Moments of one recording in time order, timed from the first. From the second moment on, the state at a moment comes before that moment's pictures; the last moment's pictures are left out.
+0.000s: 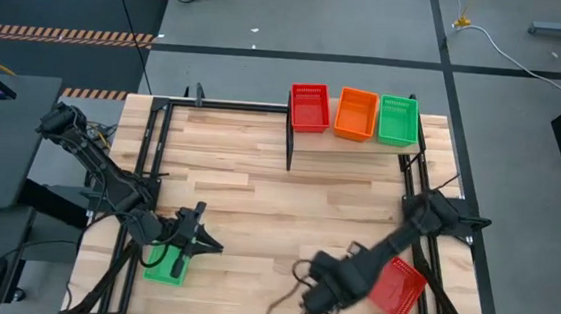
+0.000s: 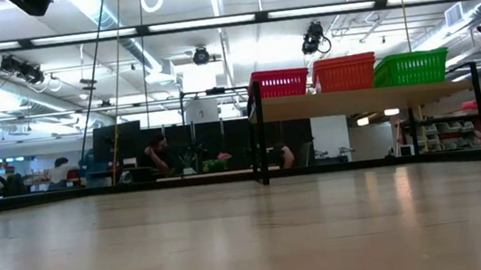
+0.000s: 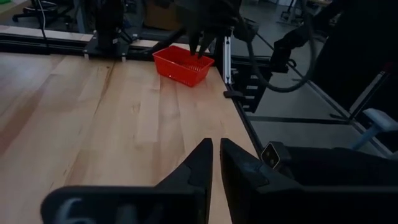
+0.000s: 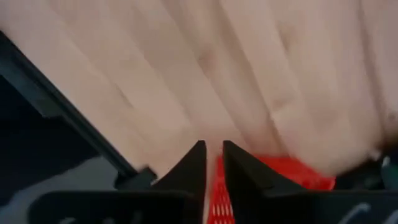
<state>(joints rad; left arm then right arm) -0.76 1.07 0.62 0.16 -0.54 -0.35 0.66 2.07 1.97 -1.57 -0.05 1.22</state>
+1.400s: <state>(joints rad) -0.75 1.07 0.62 0.16 -0.54 -0.35 1.01 2.07 1.45 -1.21 -0.12 1.62</state>
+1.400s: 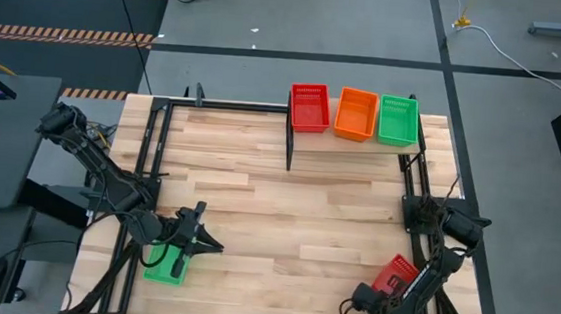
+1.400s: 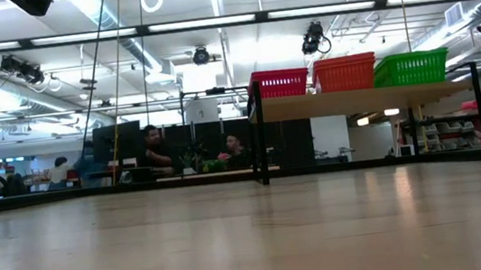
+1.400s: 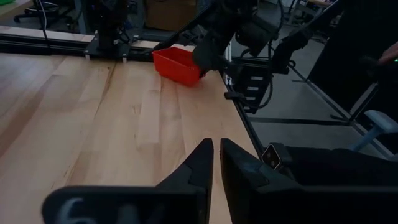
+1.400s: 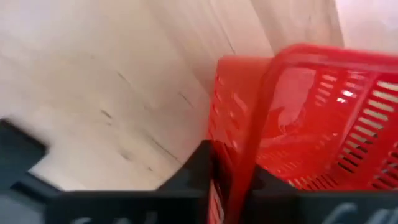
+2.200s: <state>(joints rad) -0.75 1.07 0.62 0.16 -0.54 -0.33 0.44 2.03 2.06 -1.58 0.39 0.63</state>
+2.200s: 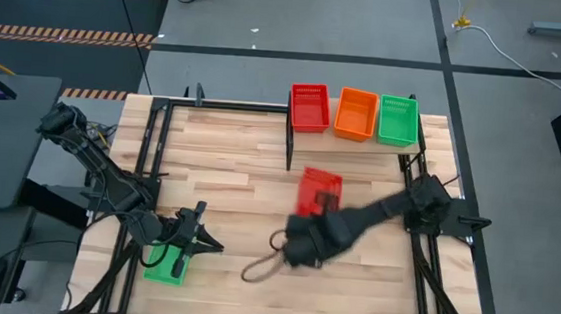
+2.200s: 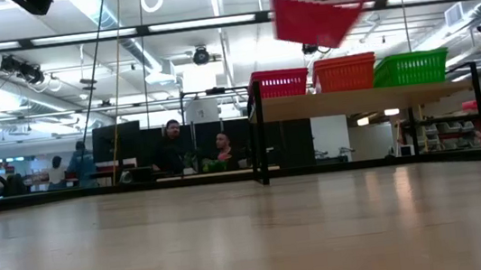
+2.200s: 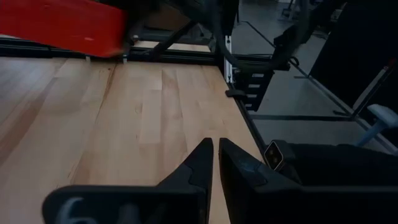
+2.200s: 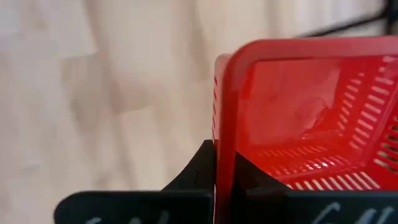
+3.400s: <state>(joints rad) -0.69 1.07 0.62 0.16 -0.54 -0.24 -0.34 2.06 2.31 -1.57 0.34 -0.40</state>
